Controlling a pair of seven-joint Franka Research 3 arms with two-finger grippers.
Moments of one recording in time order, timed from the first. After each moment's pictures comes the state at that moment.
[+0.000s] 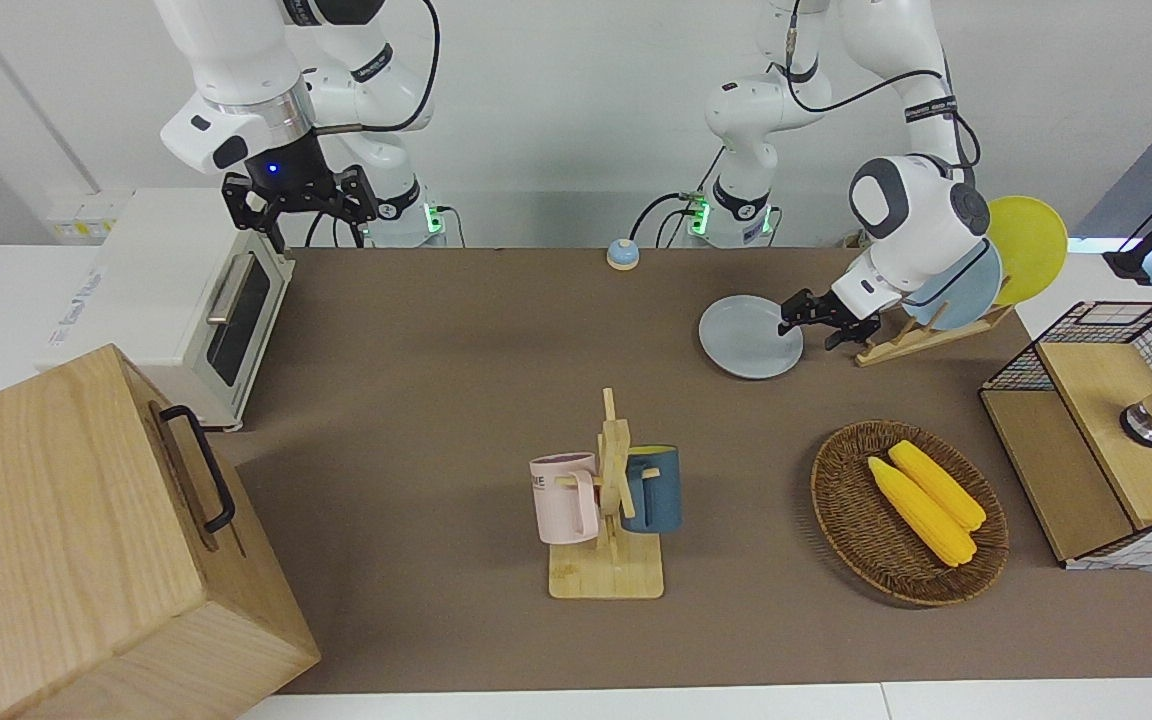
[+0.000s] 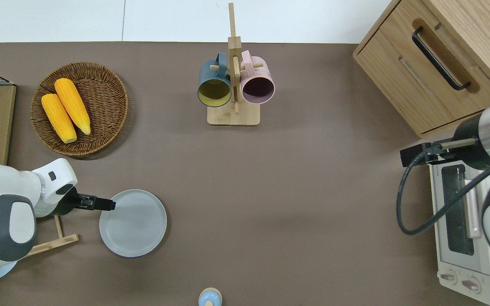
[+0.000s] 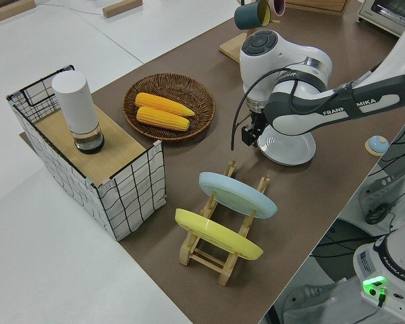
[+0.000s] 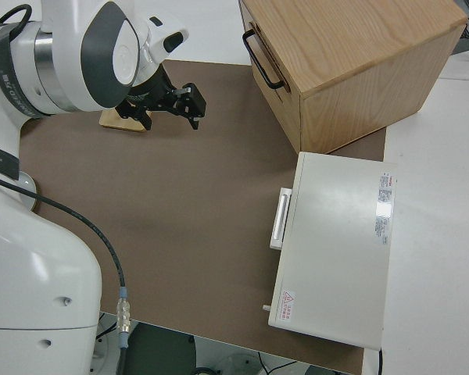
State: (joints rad) left arm 0.21 -0.04 -0.15 -2.29 -0.28 2.11 0.40; right arm -0.15 0.02 0.28 -1.49 -0.02 1.48 0.04
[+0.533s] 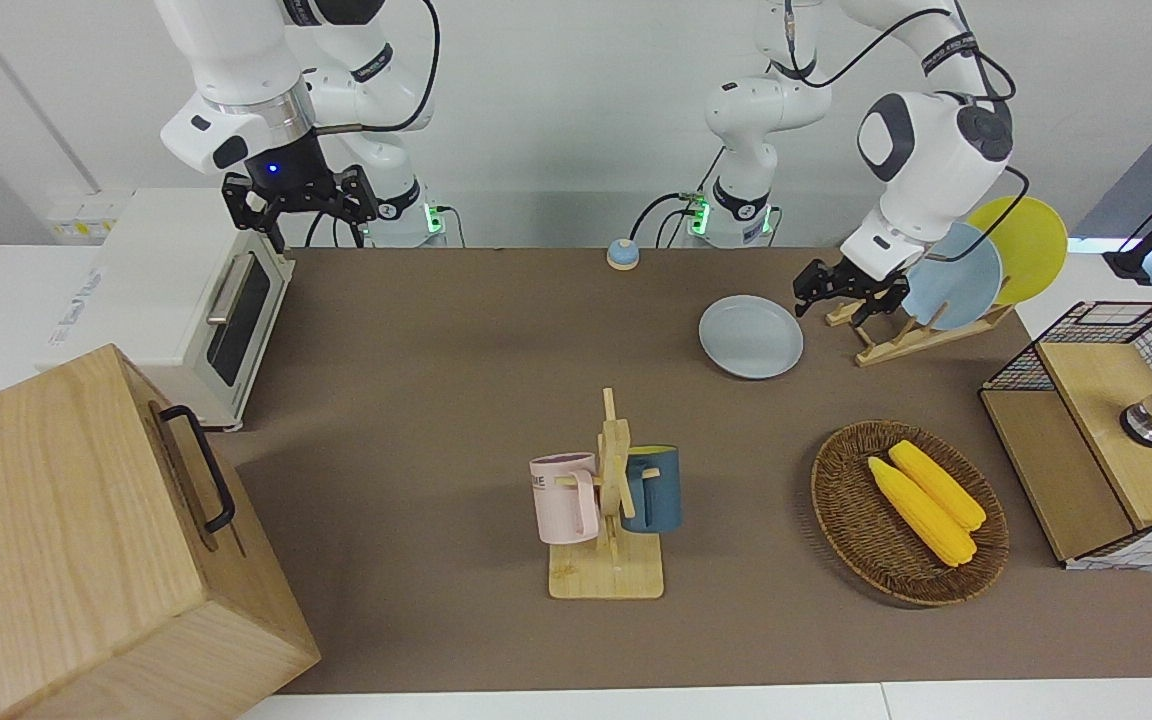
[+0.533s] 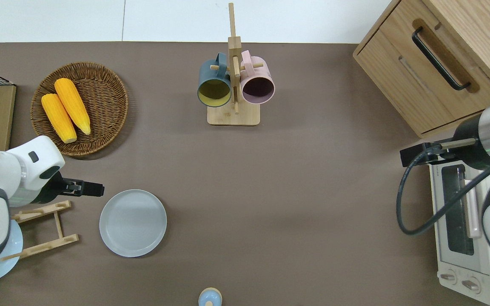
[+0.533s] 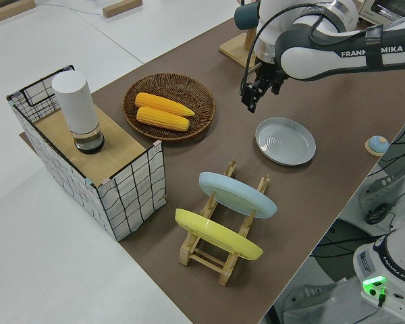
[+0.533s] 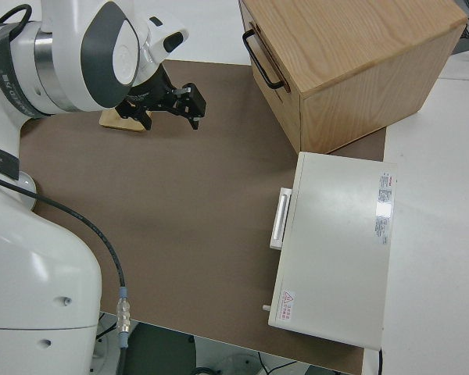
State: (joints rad) left arm 0.21 -0.12 -0.20 -2.08 -0.18 1.92 0.23; right arm -0.15 0.02 0.28 -1.49 -0.02 1.48 0.04
